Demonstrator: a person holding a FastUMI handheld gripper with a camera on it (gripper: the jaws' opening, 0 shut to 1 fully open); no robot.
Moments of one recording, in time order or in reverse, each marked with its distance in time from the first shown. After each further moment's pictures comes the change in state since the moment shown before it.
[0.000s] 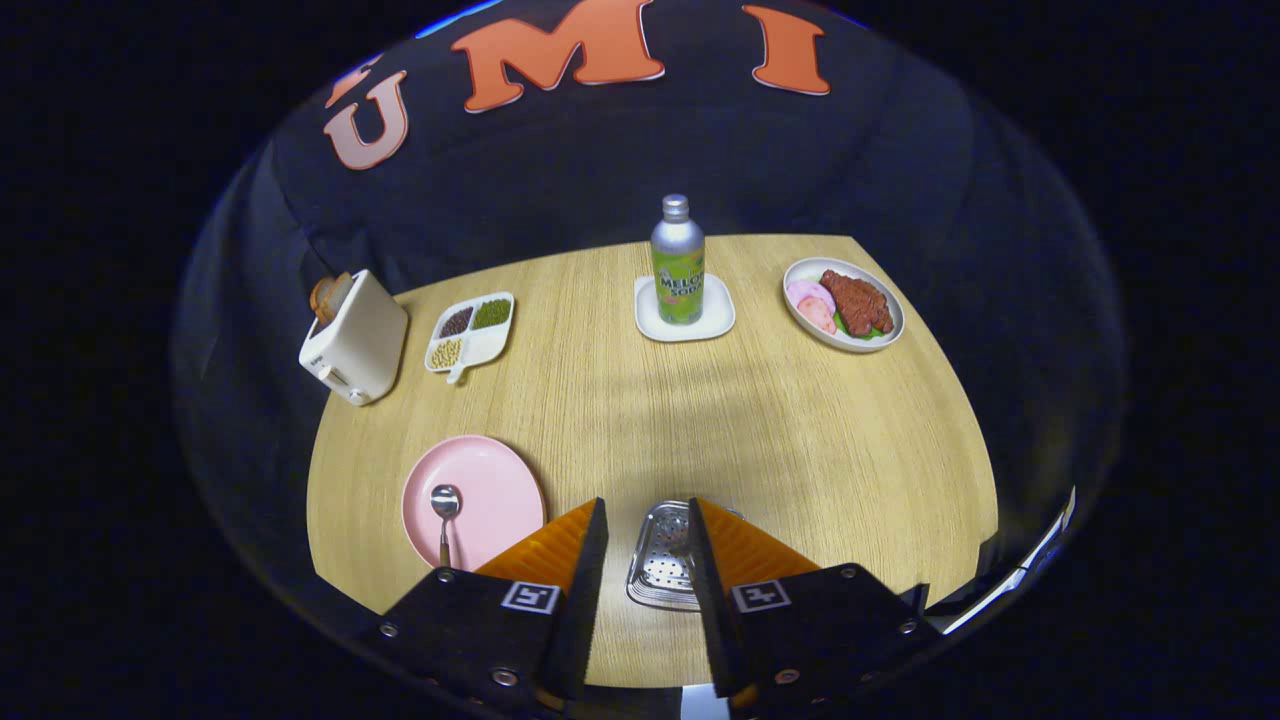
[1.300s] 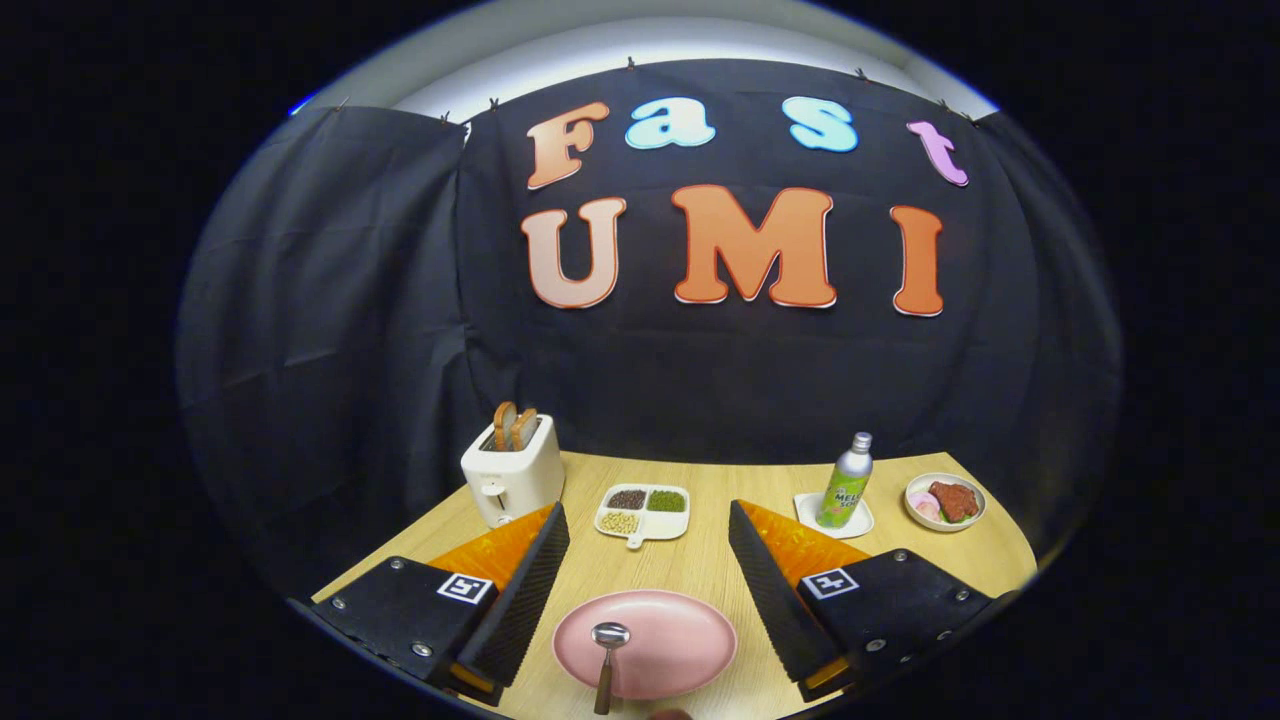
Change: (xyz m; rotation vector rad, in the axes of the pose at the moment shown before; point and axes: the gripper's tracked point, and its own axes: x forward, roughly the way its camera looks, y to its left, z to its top) arm -0.063 0.219 0.030 -0.223 -0.553 0.211
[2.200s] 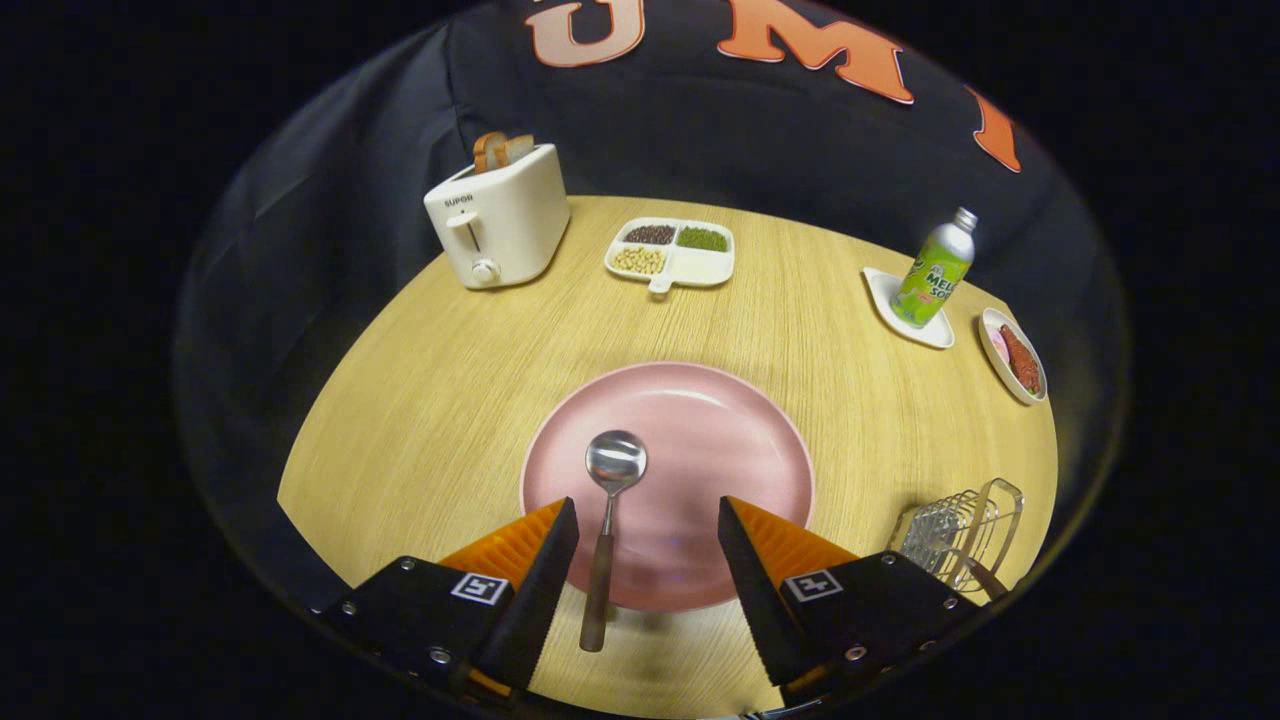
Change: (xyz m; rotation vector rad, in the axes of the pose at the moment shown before) arm 0.027 0.010 -0.213 -0.071 0.701 0.059
